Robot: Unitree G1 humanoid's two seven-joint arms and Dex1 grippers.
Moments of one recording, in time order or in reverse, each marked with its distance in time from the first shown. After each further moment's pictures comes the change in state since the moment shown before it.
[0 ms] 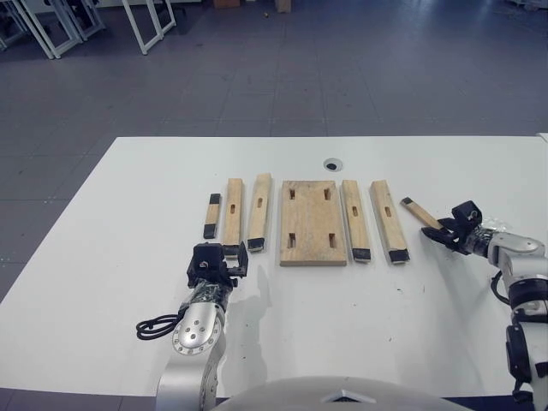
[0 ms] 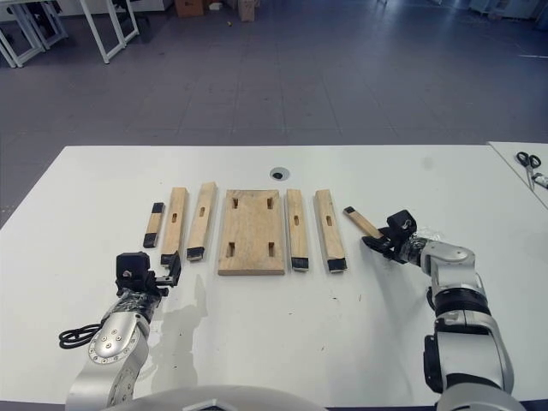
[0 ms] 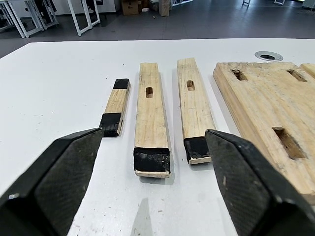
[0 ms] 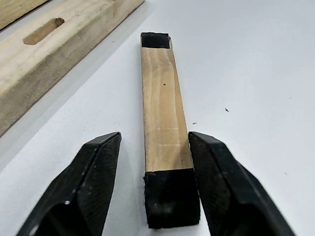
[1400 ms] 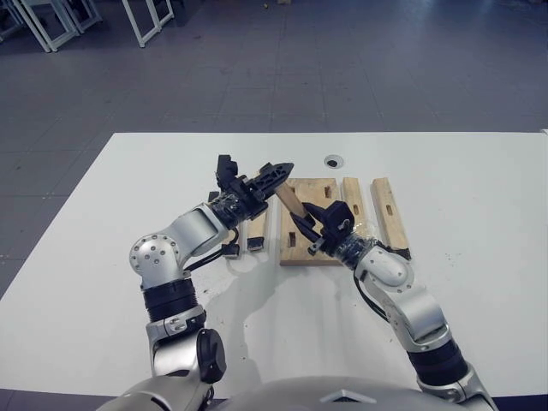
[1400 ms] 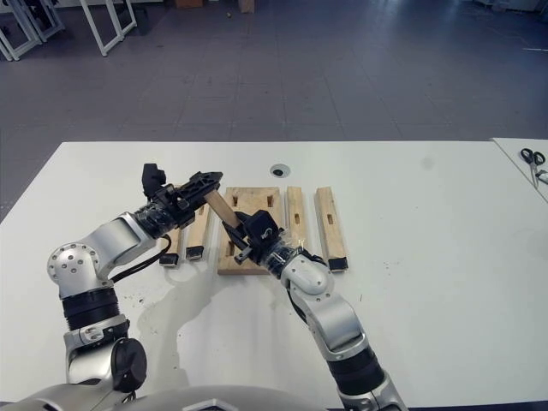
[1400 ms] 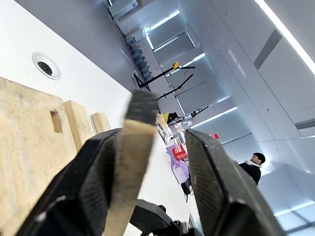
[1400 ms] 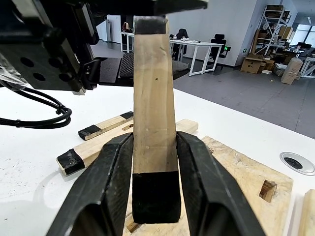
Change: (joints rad) left arm -0.828 0.094 0.513 0.667 -1.380 0.620 -0.072; right arm 0.387 0.493 0.409 -1.338 0.032 0.356 -0.490
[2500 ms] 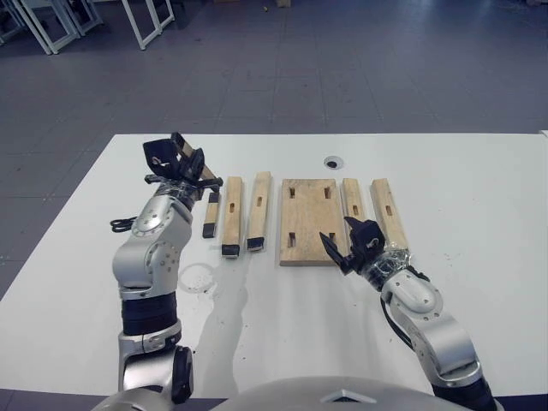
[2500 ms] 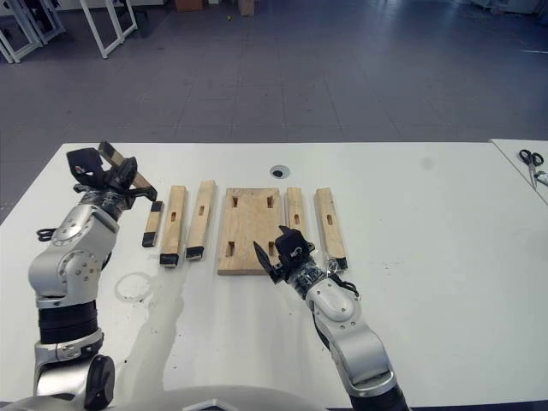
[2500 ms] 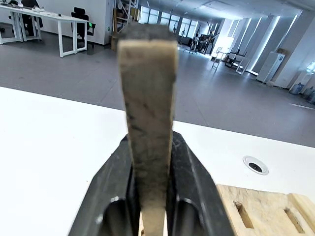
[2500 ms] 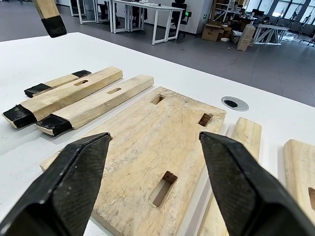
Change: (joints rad) left arm 0.104 0.154 -0.214 -0.115 0.870 -0.615 0.097; right arm 0.202 -0.077 -0.062 -0.186 -0.075 0.132 -0.102
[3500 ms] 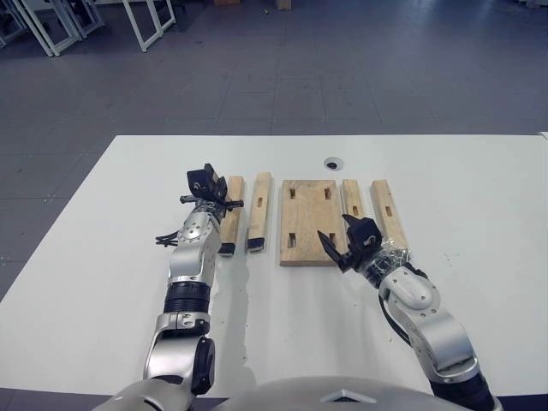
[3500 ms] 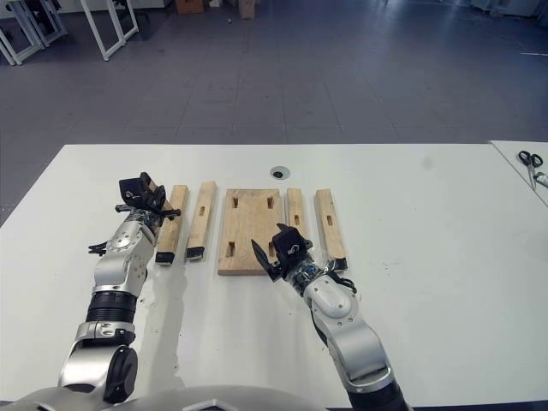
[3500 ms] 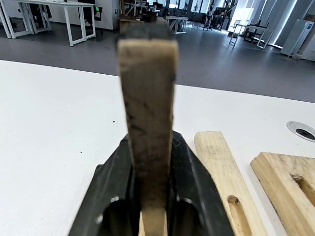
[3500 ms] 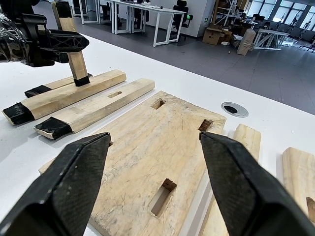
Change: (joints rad) left arm -0.053 -0.105 -0.079 0.490 0.276 -0.381 -0.070; right arm -0.028 0.004 0.004 0.012 -0.012 0.006 0.005
